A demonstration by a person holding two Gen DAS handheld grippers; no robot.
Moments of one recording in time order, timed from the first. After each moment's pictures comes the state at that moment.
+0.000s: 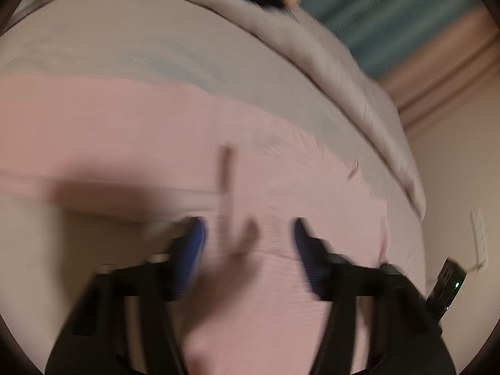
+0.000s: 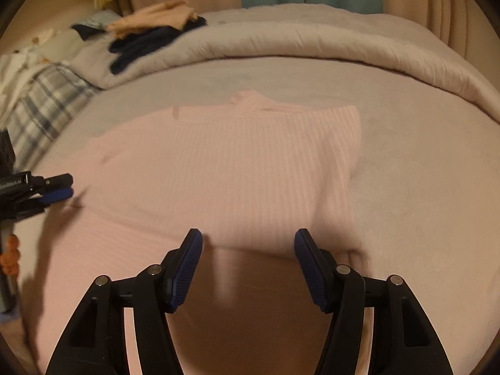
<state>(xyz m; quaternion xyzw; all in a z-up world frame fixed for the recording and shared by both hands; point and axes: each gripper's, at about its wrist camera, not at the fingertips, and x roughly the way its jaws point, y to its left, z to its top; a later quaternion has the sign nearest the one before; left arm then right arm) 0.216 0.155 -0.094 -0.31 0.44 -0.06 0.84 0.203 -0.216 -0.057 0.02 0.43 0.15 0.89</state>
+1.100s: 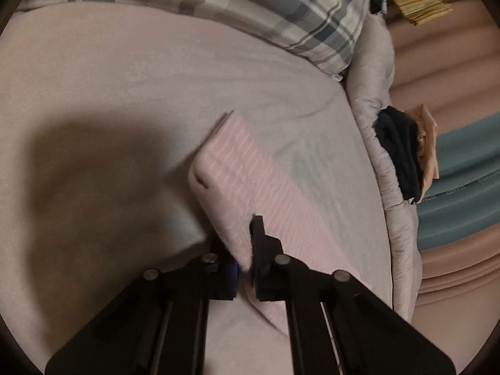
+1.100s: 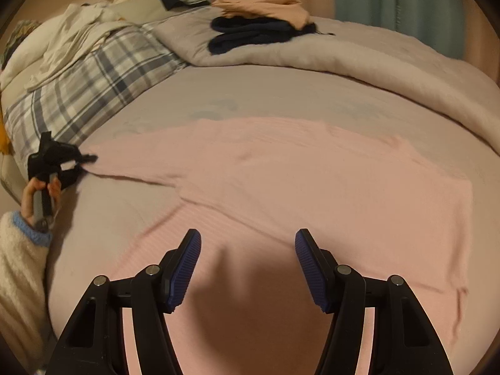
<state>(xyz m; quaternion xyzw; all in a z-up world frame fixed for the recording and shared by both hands) 0.143 0.410 -0.122 -0.50 0.32 0.19 0.78 0.192 -0.066 -0.034 -0.06 0.42 0.28 0.86</state>
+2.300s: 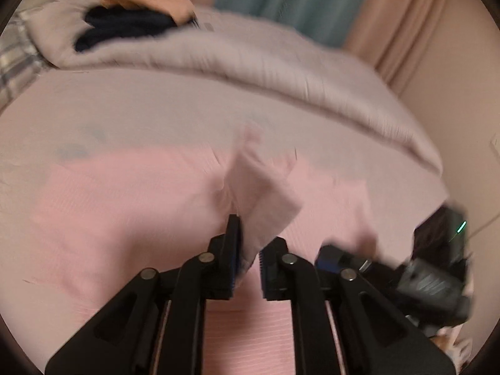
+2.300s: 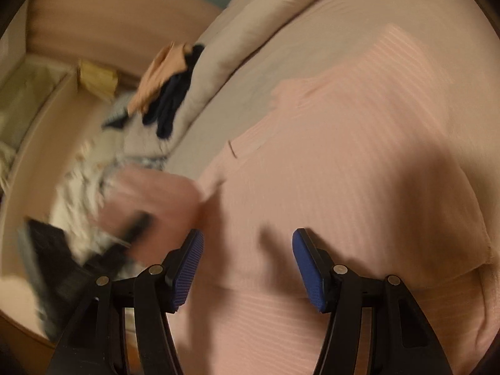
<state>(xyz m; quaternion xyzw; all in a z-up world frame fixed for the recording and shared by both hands) 0.261 -0.028 -0.067 -0.11 0.43 -0.11 0.89 0.241 -0.236 -0.082 0.37 0.45 0.27 0.76</state>
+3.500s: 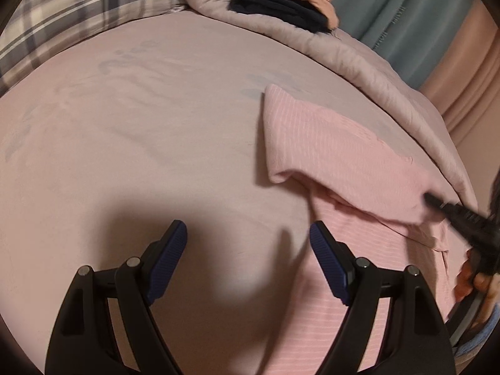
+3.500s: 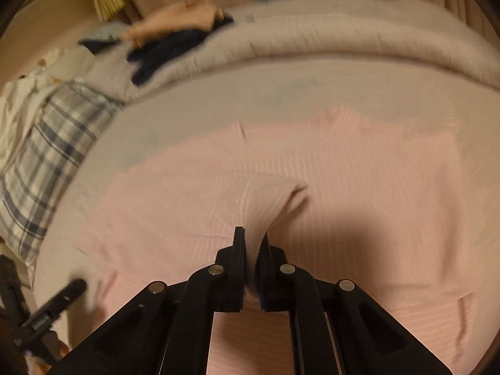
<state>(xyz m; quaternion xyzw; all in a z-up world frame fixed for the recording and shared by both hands) 0.158 0.155 -0.108 -0.21 0.43 0.05 0.88 0.234 -0.151 -0.037 0.08 0.43 0.18 0.88</state>
